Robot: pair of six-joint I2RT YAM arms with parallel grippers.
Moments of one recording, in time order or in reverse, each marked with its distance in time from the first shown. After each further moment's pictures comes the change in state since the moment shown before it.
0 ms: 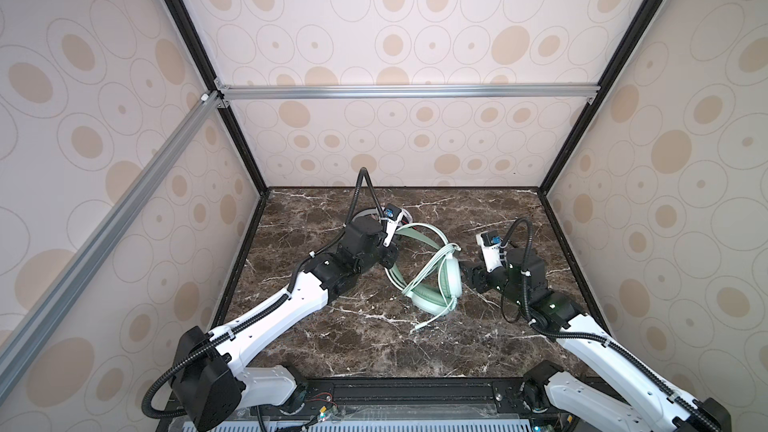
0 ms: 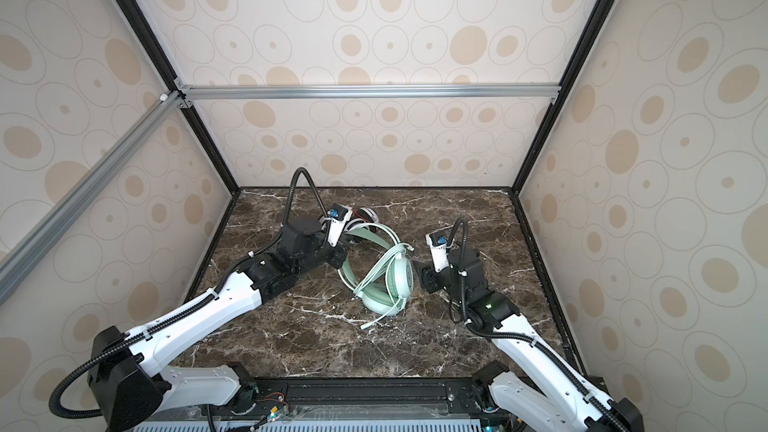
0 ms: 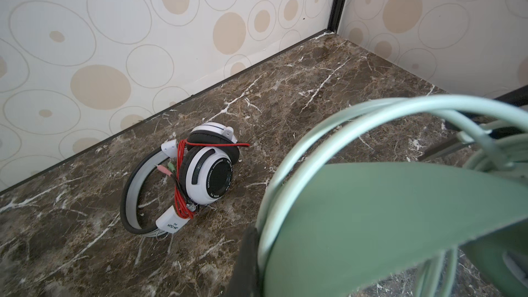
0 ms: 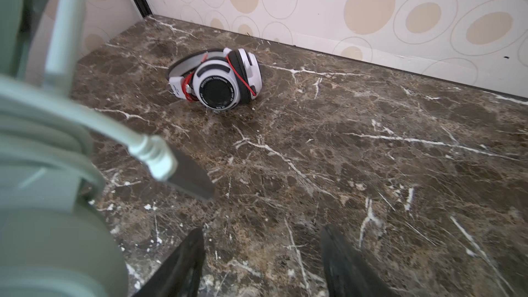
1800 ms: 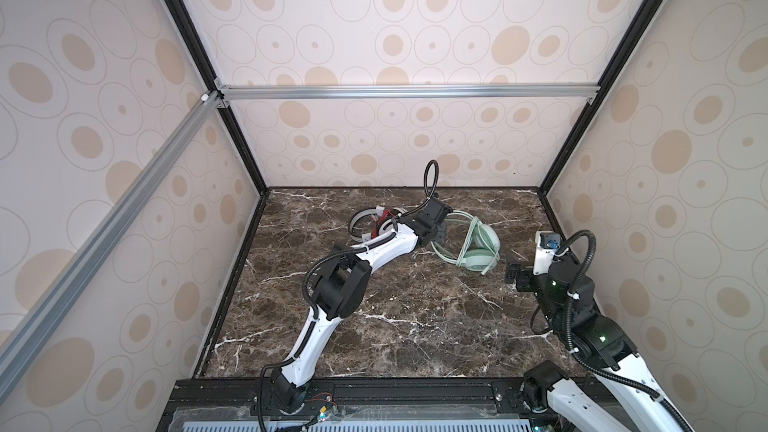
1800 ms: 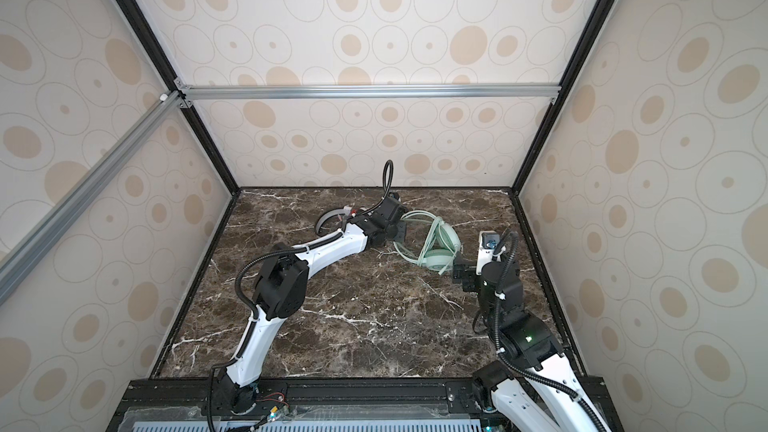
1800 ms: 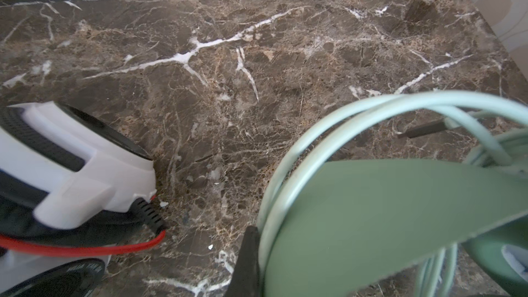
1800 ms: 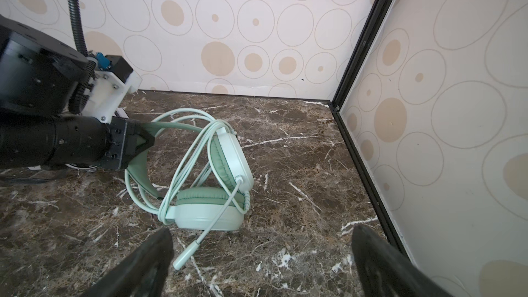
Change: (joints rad) left arm -0.039 1.016 0.879 -0.185 -0.108 -0.446; right arm -0.057 -0.307 0.096 -0.255 0.455 0.016
